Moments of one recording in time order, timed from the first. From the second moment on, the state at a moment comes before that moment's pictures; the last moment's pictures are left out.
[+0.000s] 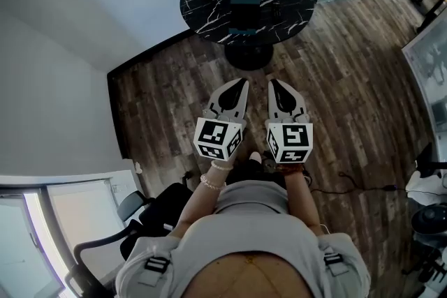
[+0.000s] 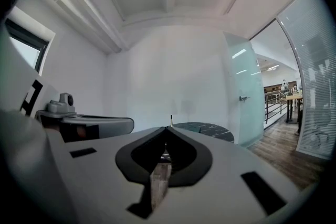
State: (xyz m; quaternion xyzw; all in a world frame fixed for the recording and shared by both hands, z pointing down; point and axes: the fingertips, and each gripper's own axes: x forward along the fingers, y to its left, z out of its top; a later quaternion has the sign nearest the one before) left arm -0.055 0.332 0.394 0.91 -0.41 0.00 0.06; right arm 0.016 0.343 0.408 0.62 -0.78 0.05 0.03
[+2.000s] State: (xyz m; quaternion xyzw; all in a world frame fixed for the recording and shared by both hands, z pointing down) left arm -0.091 0.146 0.410 0.94 -0.32 0.02 0.09; right arm -0.033 0.176 0.425 0.68 -0.73 0.07 0.06
